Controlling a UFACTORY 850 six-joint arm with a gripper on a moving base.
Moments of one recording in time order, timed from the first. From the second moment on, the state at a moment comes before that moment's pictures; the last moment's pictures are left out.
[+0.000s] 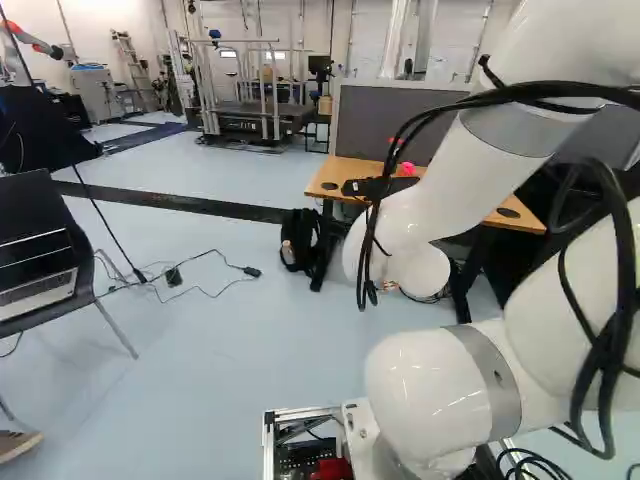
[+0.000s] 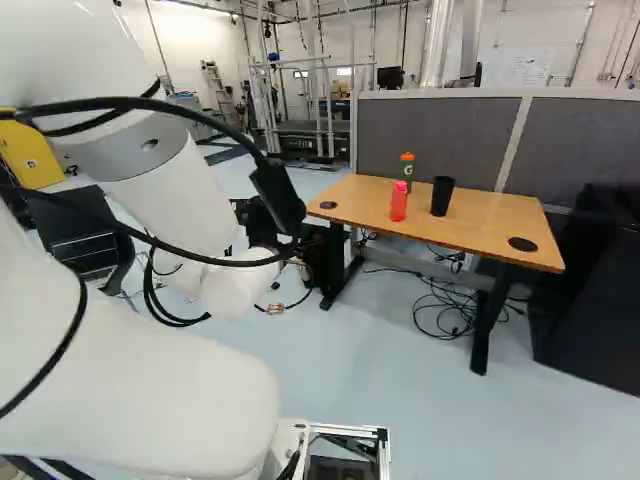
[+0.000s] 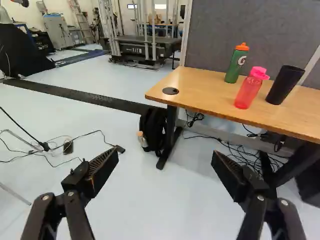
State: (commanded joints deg) arm 0.0 16.0 -5.0 0.0 50.0 0.0
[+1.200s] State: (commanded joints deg) arm 0.0 16.0 -5.0 0.0 50.0 0.0
